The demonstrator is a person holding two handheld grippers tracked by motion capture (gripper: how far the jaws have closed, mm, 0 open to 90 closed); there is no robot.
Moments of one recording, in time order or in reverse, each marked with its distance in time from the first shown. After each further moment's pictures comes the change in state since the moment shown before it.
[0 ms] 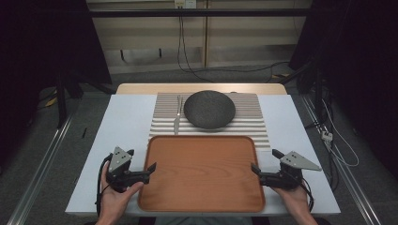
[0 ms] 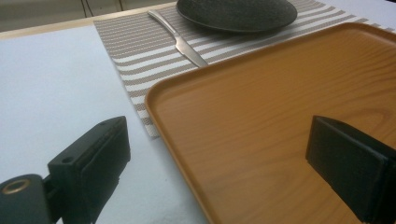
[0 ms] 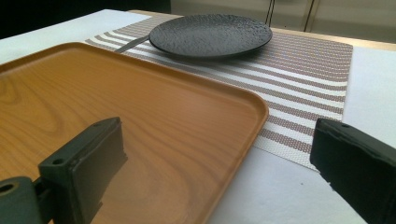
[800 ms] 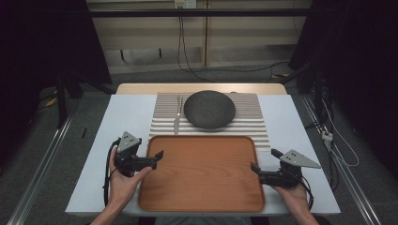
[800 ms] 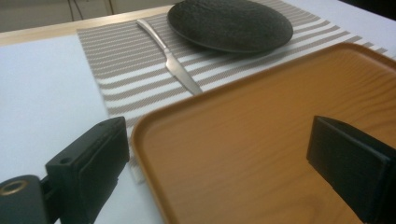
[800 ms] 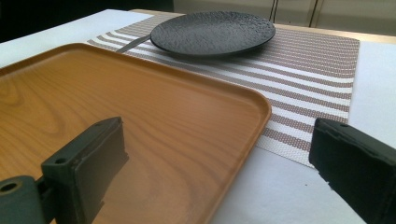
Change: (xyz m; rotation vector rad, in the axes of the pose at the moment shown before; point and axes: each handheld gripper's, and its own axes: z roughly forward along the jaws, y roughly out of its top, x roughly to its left) left arm 0.003 0.038 0.027 0.033 -0.042 -0.028; right arm -0.004 0.000 0.004 0.009 0.015 0.022
